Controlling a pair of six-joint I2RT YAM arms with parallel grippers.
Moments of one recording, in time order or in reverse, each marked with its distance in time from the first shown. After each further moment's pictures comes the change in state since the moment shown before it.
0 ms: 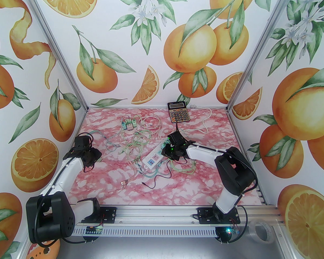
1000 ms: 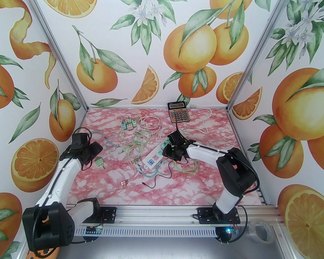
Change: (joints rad) left arm -0.100 -0.086 0.137 -0.065 -0.044 0.093; right arm 0.003 -0.047 0.035 -0.149 0.068 -0.082
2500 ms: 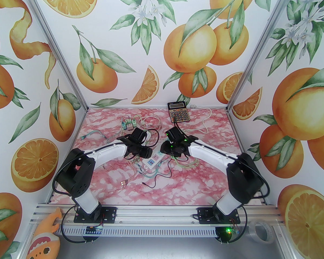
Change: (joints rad) left arm -0.668 0.600 0.203 0.201 0.198 0.417; right arm 0.044 -0.002 0.136 -0.109 0.062 -0.013
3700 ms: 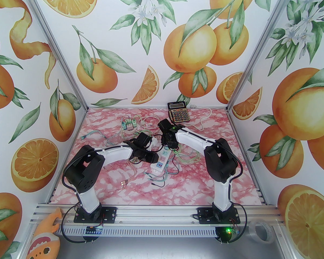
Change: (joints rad) left arm -0.068 0.091 -0.006 0.110 0.192 -0.110; right arm -0.025 0.291 0.350 -0.237 0.184 0.048
